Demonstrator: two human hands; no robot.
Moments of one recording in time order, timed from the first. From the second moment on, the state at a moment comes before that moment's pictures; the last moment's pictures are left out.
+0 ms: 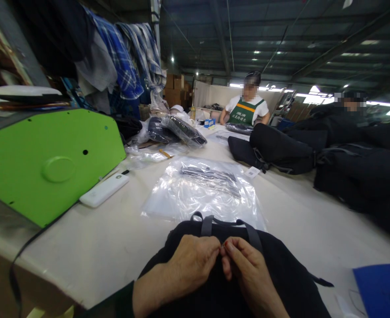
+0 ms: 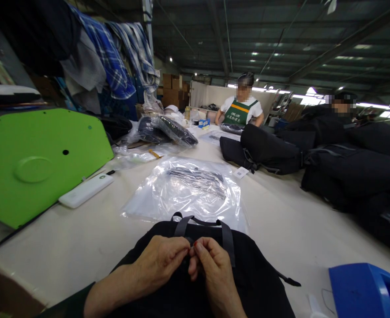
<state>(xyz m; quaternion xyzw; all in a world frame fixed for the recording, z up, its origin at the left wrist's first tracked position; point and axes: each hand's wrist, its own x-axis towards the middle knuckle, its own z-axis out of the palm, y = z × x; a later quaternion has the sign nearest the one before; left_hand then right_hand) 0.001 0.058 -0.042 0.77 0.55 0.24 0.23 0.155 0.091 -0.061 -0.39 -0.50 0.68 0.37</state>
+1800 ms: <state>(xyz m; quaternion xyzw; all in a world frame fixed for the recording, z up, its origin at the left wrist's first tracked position) 0.002 0.062 -0.057 0.76 0.57 0.21 0.22 0.141 0.085 -0.066 -0.44 -0.55 0.59 0.39</state>
